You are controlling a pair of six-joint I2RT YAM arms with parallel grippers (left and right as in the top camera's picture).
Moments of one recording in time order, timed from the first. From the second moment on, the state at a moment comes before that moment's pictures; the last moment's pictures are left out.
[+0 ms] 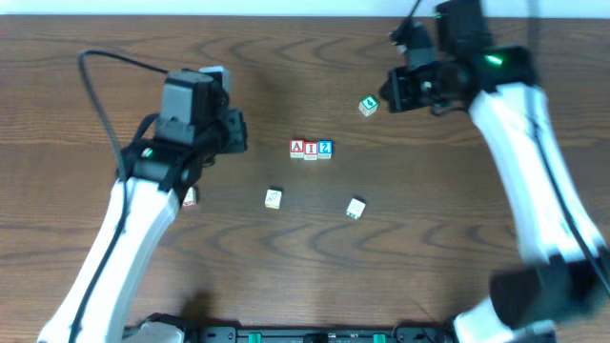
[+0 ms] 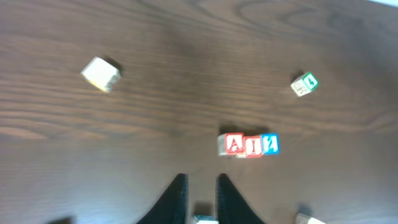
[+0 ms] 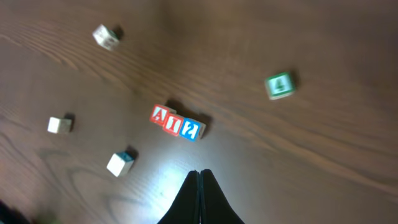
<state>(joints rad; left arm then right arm) -0.24 1.32 1.17 -0.67 0.10 -0.30 0.18 1.70 1.78 -1.10 -0.37 0.00</state>
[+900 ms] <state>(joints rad) -0.24 0.78 1.17 -0.90 0.02 -0.20 0.18 0.80 1.80 -1.47 -0.14 -0.06</state>
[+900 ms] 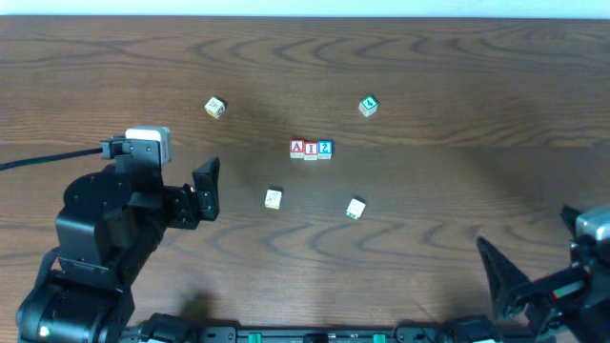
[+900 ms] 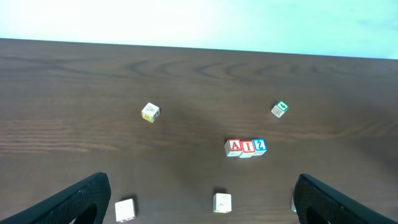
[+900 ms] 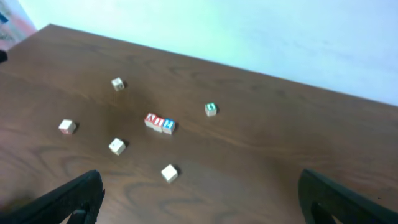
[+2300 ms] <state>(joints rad) 0.03 0.05 0.36 -0.71 0.05 0.02 0.18 0.80 1.80 -1.68 -0.13 -0.06</state>
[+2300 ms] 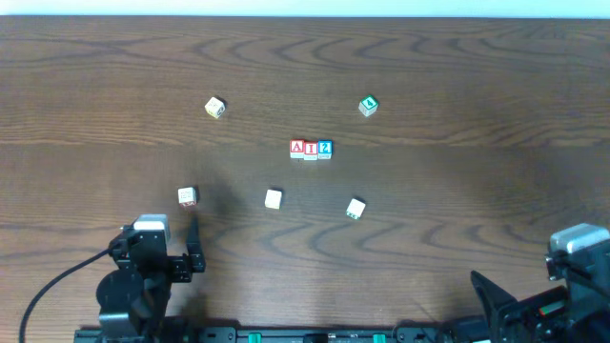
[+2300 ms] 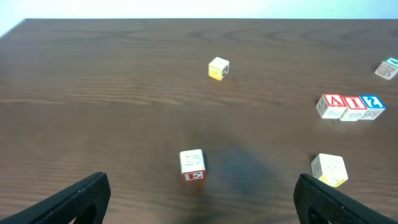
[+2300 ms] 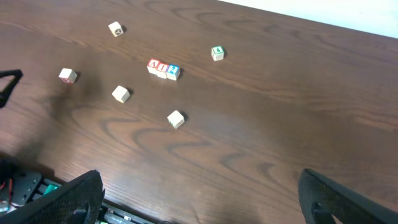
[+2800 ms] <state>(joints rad) 0.03 0.01 0.21 -0.67 0.05 0.02 0.18 0.80 1.80 -1.68 -0.13 -0.06</state>
